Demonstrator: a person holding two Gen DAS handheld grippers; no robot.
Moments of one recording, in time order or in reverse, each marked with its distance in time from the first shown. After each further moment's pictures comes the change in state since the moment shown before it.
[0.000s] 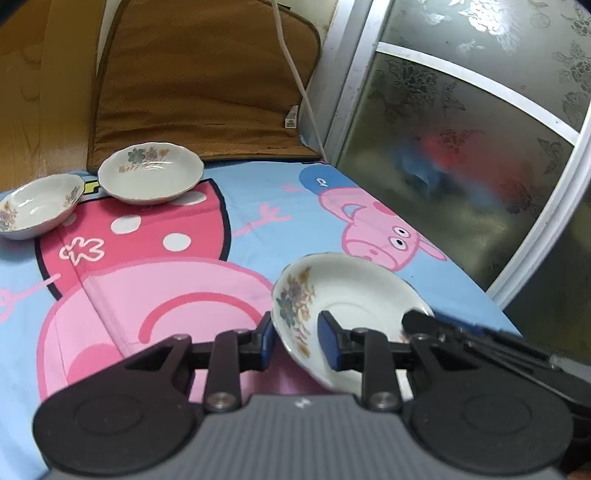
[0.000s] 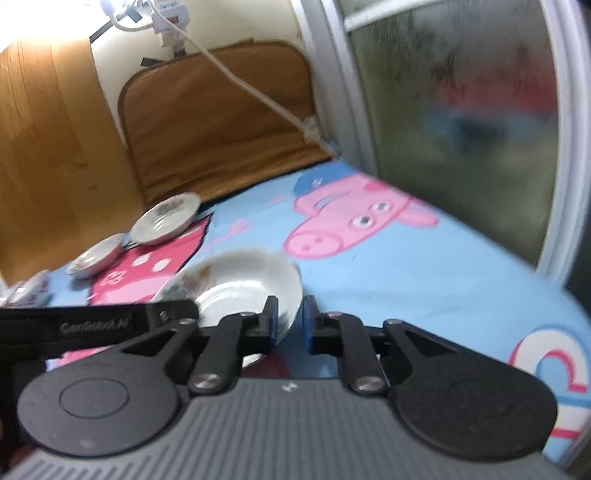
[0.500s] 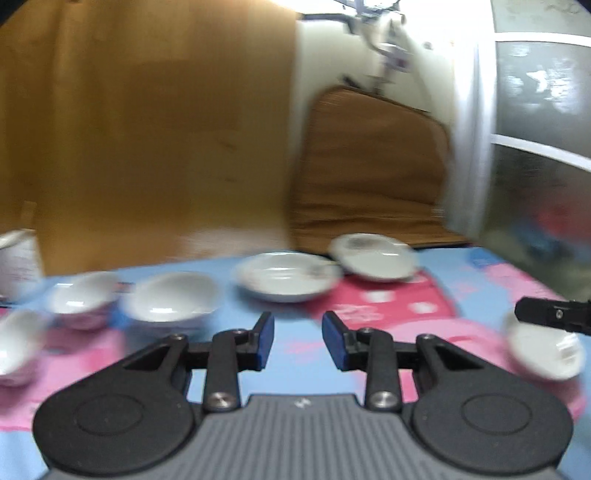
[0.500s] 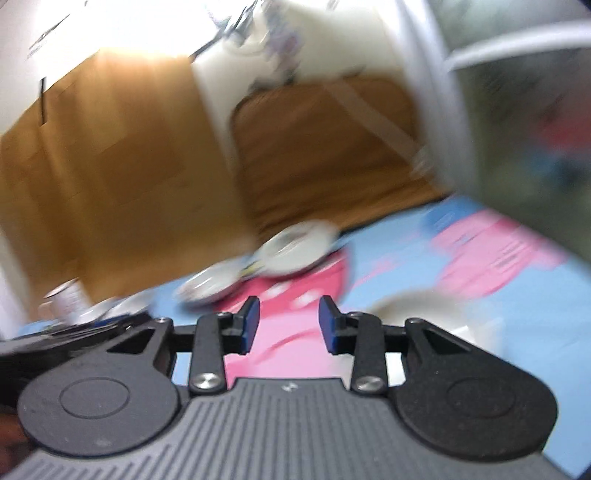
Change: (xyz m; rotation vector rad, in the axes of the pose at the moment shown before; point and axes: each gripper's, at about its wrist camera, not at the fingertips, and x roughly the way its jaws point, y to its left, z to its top) left arm -0.126 0.120 -0.032 0.003 -0.301 0.415; right arm -0.002 0.076 0.014 -0.006 -0.011 0.301
